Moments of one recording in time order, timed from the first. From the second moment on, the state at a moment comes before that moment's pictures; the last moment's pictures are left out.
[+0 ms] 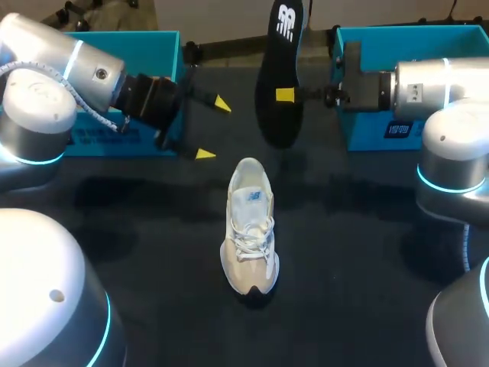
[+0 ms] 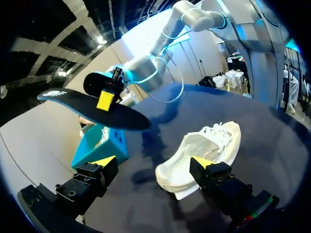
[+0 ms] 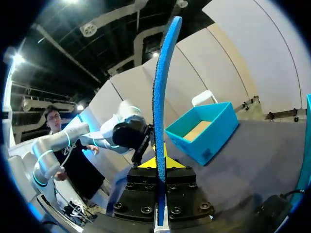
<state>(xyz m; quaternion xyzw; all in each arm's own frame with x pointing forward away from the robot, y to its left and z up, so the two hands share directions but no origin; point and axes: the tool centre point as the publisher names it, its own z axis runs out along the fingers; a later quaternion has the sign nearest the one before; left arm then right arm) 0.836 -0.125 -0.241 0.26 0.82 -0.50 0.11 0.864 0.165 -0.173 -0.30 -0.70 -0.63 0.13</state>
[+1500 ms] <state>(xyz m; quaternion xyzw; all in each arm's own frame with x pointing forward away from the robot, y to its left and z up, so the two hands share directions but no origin) 0.804 -0.103 -0.327 0.14 0.90 -0.41 0.04 0.859 0.194 -0.205 -0.20 -0.73 -0.65 0.06</state>
